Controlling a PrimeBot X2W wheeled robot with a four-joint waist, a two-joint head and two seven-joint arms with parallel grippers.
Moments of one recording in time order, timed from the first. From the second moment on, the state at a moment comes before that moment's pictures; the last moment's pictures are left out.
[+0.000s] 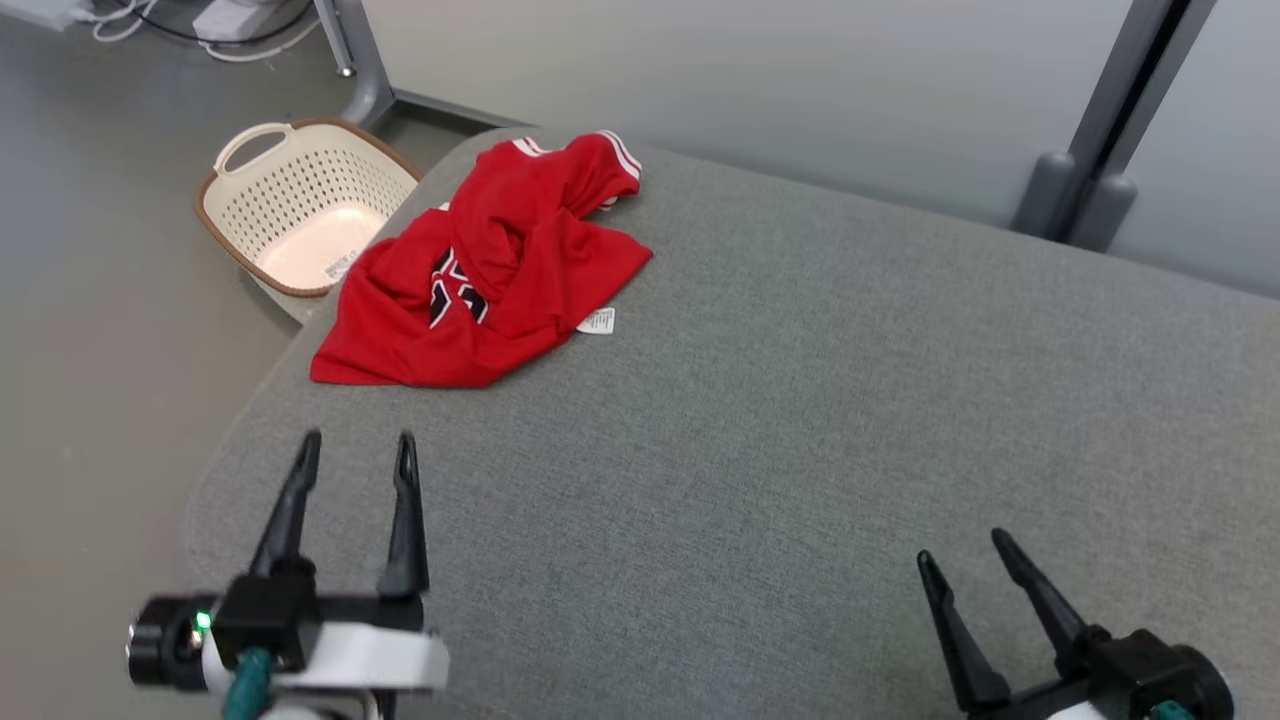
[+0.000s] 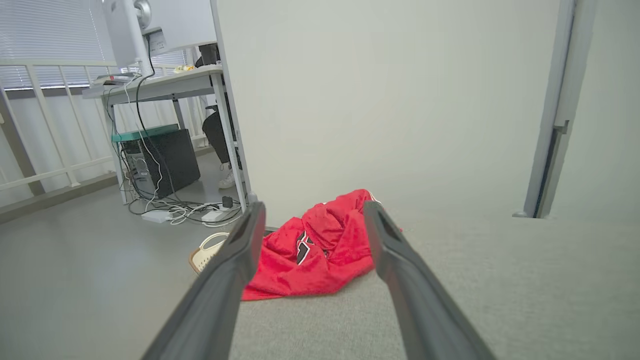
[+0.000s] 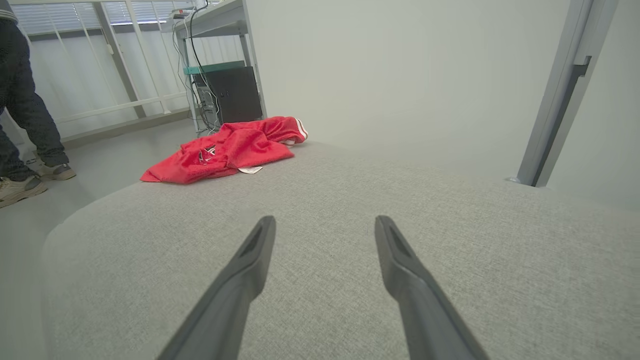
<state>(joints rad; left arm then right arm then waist) 0.08 0.05 -0.14 0.02 -0.08 0.13 -0.26 0.08 -0.15 0.26 0.18 0.19 0.13 -0.26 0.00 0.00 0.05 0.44</state>
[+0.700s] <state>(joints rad) -1.13 0.24 0.04 0.94 -0.23 -0.09 0.09 -0.21 -0.46 0.27 0.02 0.19 0.13 -0.26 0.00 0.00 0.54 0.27</state>
